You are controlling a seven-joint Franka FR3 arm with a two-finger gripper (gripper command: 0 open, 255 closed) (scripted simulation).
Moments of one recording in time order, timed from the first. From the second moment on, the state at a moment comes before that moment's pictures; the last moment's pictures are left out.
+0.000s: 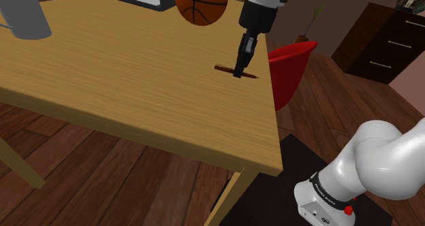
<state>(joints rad) 0.29 -0.37 0.21 -2.05 0.11 1.69 -0.24</state>
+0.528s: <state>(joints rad) 0.29 -0.36 0.21 -1.93 0.10 1.59 -0.24</state>
